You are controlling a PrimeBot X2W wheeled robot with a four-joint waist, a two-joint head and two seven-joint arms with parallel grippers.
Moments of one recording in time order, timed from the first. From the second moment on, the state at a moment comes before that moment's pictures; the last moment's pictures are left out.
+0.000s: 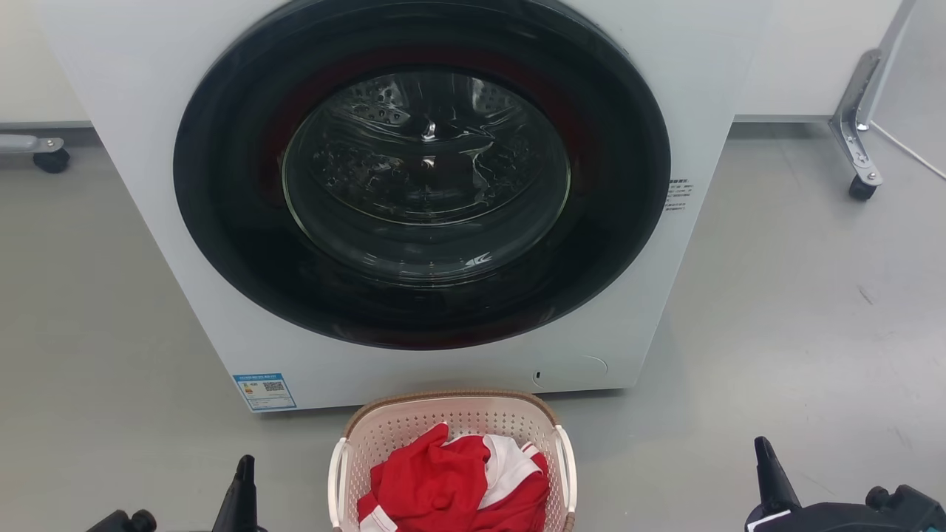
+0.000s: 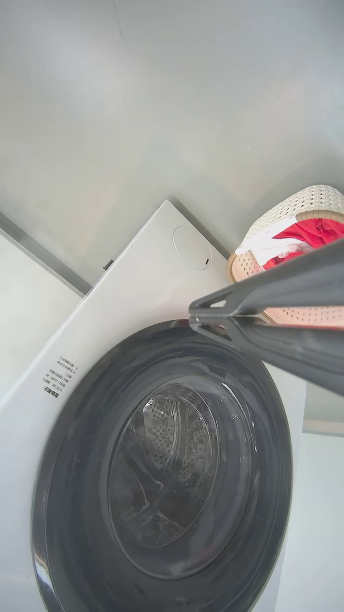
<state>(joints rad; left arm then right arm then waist) 0.05 0.07 -0.06 0.23 -0.99 -0.01 -0.05 -0.01 -0.05 0.09 0.27 0.98 0.00 -0.05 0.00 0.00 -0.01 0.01</state>
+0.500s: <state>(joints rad) 0.00 0.06 -0.01 0.25 -1.20 -0.05 0.01 -0.04 -0.05 0.01 0.28 1.20 0.04 0.01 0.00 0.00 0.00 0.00</state>
